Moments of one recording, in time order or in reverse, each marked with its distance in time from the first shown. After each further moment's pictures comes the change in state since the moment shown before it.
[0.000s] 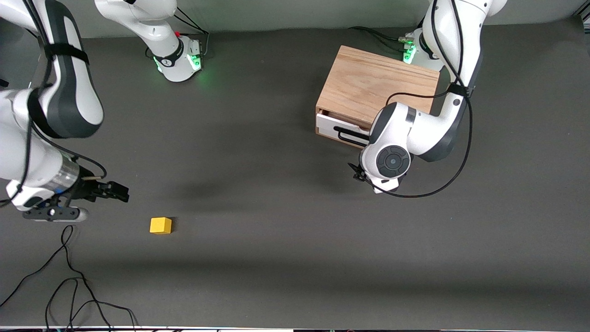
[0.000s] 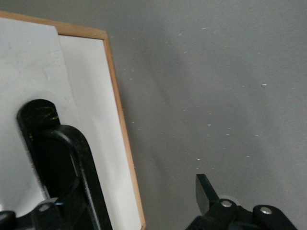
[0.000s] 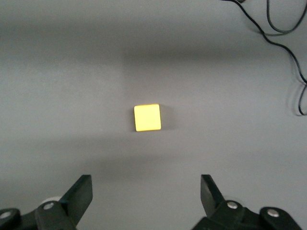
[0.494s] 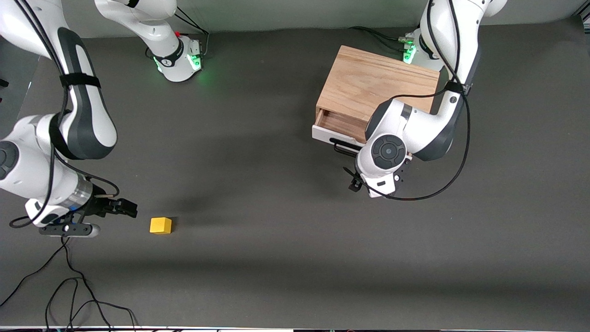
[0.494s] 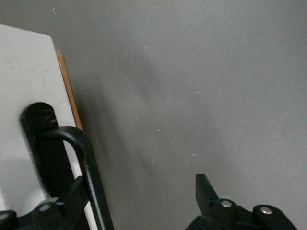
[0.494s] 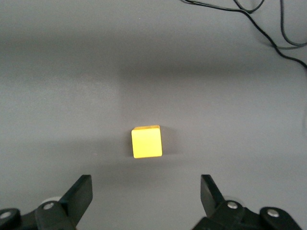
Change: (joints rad) left arm -0.010 0.000 -0.007 0.034 0.066 0.123 0.000; right arm -0.002 0.115 0.000 0.024 0.000 0.127 0.001
